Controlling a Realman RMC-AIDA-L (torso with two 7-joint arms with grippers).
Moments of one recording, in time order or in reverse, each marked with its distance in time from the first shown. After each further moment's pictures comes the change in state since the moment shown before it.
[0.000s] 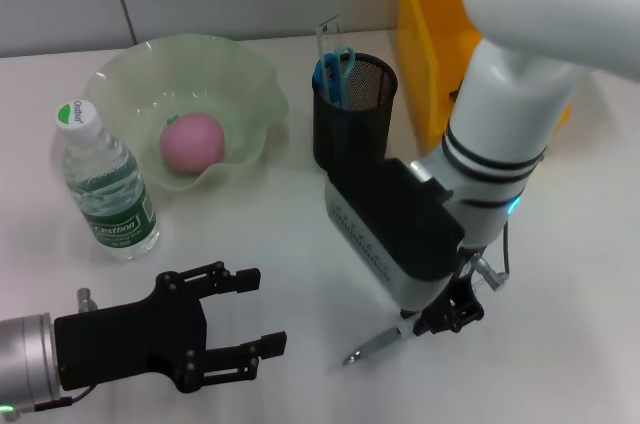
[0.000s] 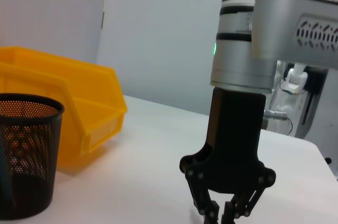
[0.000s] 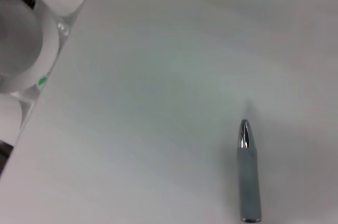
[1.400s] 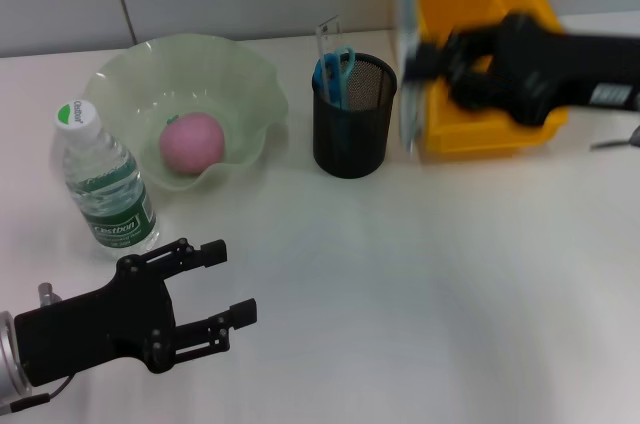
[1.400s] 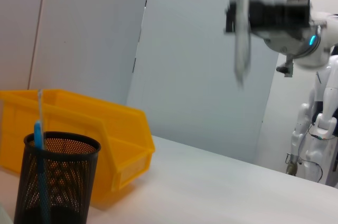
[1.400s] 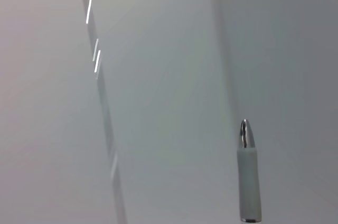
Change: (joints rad) left arm 0.027 -0.006 -0.158 -0.035 0.005 0.078 0.037; right arm -0.427 -0.004 0.982 0.035 0.894 -0.194 -0.131
